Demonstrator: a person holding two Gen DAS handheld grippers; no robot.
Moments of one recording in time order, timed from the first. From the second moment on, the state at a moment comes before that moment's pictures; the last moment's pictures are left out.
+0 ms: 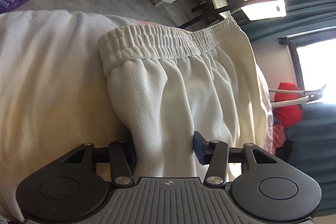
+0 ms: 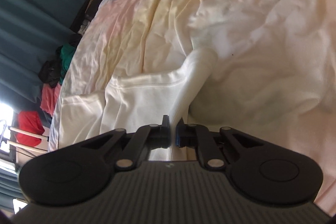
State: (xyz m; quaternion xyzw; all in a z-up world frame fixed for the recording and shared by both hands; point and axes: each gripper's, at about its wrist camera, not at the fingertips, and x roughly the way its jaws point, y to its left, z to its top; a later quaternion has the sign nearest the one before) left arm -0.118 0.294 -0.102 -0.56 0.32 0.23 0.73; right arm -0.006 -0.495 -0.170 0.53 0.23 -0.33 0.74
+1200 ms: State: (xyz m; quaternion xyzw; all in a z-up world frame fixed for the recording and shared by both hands) left arm 0.262 0.311 -0.013 -0.42 0.23 0.23 0.85; right arm 0.333 -0.442 -0.077 0.30 0.18 -0.31 0.88
